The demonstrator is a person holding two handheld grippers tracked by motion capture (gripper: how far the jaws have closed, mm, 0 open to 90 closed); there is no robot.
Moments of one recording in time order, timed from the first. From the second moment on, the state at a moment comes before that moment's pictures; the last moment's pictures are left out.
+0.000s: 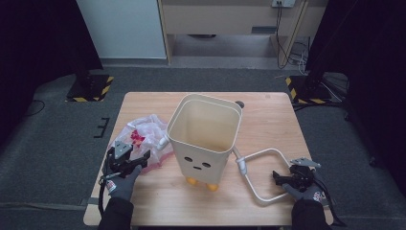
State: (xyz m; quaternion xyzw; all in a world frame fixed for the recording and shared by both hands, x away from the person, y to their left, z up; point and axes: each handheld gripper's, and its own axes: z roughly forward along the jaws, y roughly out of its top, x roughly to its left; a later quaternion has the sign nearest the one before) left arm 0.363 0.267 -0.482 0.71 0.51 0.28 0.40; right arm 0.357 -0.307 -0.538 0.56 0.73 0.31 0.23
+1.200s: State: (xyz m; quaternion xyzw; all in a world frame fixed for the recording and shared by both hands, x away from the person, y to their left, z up) left arm 0.329 0.301 -0.414 0.57 0.54 0.25 0.56; right arm 0.357 -0.305 -0.538 0.56 0.74 0.31 0.23
